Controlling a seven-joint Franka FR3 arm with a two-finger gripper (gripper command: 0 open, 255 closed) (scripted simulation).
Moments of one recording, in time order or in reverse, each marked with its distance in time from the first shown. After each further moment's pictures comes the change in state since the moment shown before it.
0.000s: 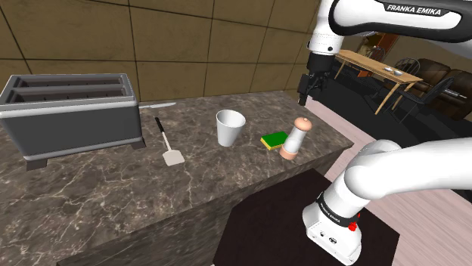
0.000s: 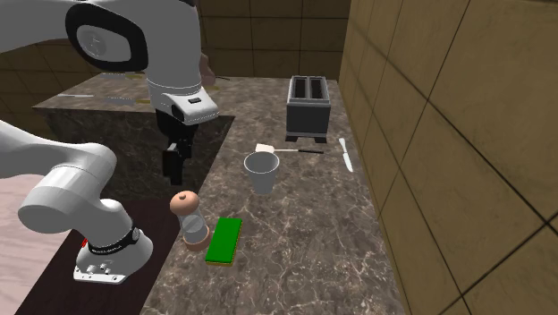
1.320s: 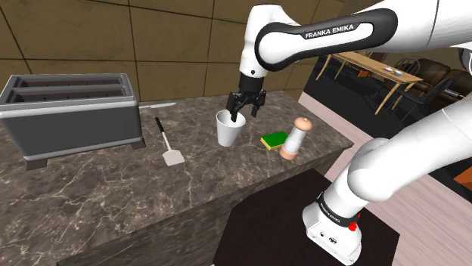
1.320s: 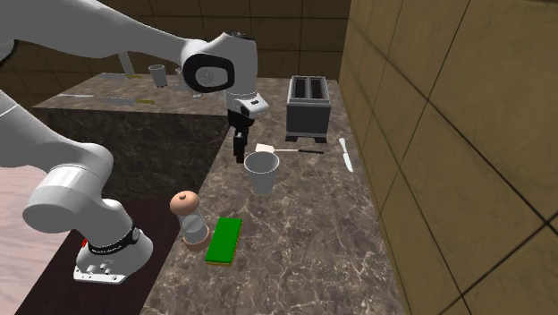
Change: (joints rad) arm 0.104 0.401 0.290 0.050 0.161 0.470 0.391
